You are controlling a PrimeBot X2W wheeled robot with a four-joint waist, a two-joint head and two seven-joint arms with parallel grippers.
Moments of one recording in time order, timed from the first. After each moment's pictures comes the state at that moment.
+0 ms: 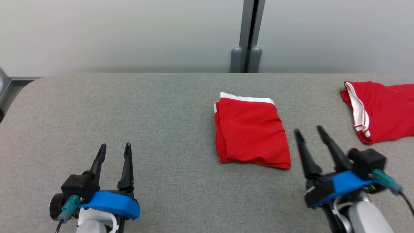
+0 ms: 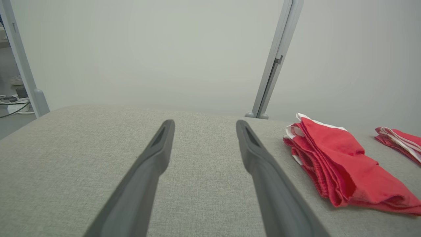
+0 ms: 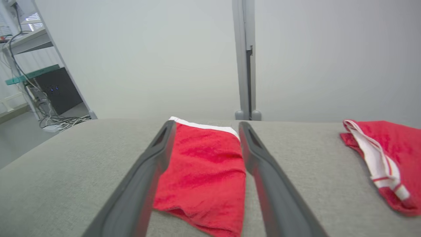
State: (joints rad) left arm -0.16 0.10 -0.10 0.39 -0.27 -0.12 -0.26; right arm -0.23 -0.10 0.15 0.28 0.29 0.13 -0.16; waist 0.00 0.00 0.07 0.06
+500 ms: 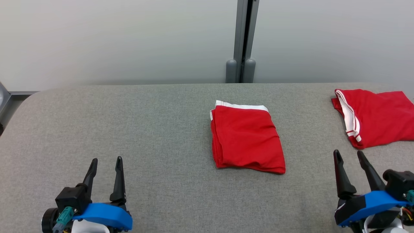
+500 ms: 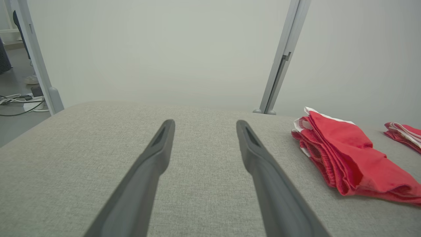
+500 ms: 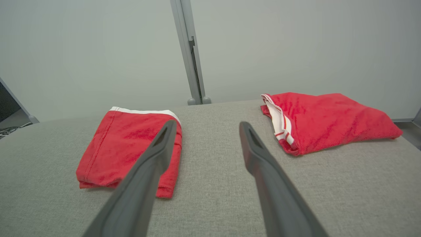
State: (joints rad) left arm -0.11 0.11 -0.06 0.40 -0.25 -0.12 -0.26; right arm -0.05 -0.05 -0.13 0.12 0.20 0.13 -0.03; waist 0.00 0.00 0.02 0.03
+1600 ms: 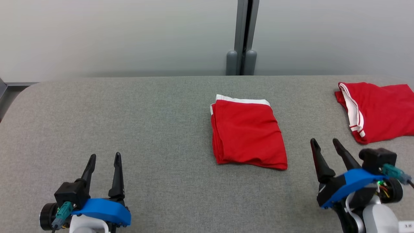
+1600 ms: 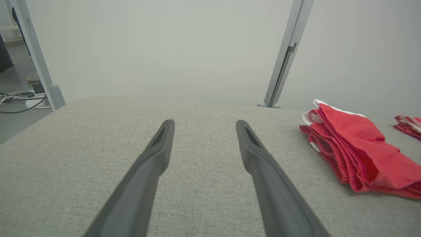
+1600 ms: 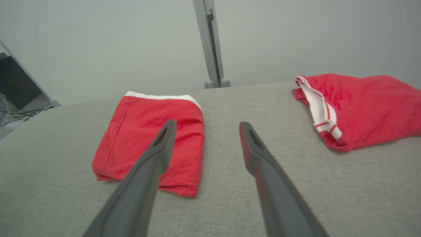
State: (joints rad) left arm -0.13 0.11 -0.04 0.43 -0.23 -0.12 -0.26; right arm -0.14 -0.05 -0.06 0.21 0.24 0.13 0.04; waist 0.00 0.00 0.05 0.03
